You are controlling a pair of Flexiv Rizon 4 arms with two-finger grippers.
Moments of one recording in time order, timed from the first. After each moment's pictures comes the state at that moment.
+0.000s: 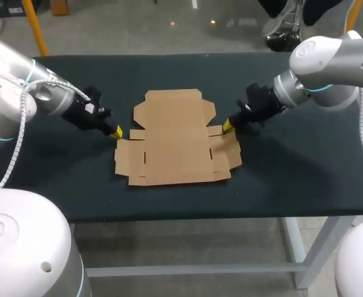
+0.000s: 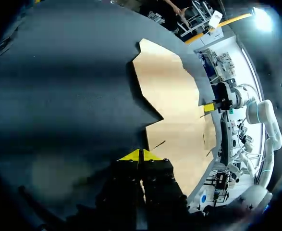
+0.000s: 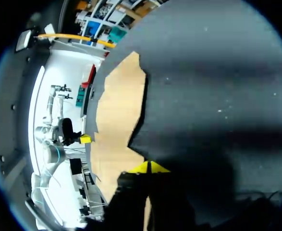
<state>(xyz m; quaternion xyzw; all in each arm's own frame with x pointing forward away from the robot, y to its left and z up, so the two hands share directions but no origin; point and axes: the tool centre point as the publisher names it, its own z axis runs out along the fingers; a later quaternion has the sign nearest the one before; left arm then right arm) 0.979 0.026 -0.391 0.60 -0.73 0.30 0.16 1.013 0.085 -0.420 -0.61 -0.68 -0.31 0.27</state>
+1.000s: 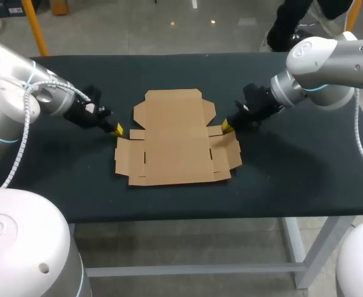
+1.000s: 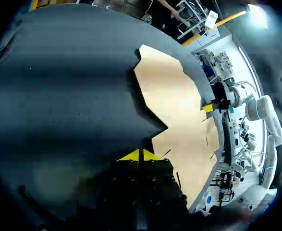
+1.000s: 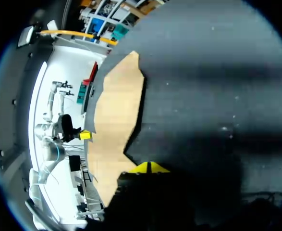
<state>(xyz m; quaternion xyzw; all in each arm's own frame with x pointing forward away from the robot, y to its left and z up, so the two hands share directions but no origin) 0.996 0.026 -0.399 0.59 -0.73 0.32 0.14 1.024 0.089 -0.430 -0.59 -0.69 -0.31 0.27</state>
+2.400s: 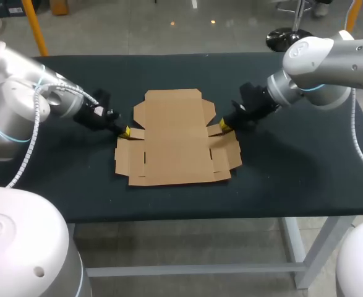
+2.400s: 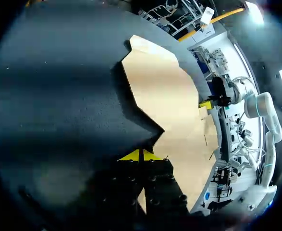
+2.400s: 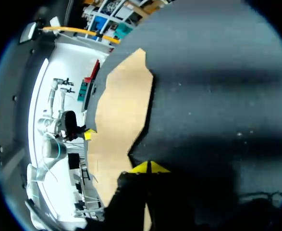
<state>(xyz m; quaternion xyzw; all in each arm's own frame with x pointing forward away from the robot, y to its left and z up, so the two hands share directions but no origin) 0.999 0.001 -0.411 0.57 -0.74 0.33 0.16 1.024 0.100 -0.427 -0.58 -0.70 -0.32 0.27</state>
